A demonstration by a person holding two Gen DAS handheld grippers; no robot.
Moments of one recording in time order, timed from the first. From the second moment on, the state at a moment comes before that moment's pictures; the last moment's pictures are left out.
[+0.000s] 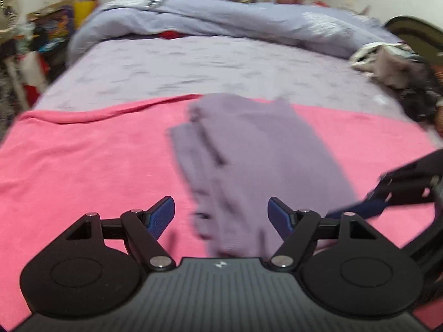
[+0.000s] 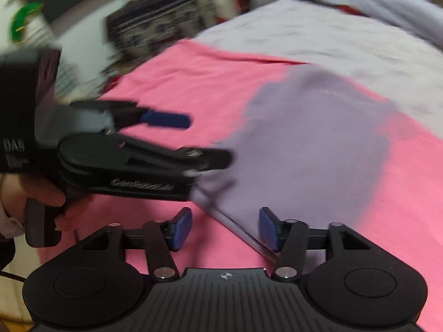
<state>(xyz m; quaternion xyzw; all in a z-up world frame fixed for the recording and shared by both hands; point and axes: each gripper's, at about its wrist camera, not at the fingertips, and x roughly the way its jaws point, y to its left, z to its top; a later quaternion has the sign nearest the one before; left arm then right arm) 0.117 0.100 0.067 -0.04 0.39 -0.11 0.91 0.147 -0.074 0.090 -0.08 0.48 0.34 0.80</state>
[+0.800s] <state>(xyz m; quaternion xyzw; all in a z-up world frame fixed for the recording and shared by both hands) 0.119 0.109 0.062 -0.08 0.37 -0.09 0.92 0.146 -0.133 0.076 -0.02 0.53 0.21 0.82</state>
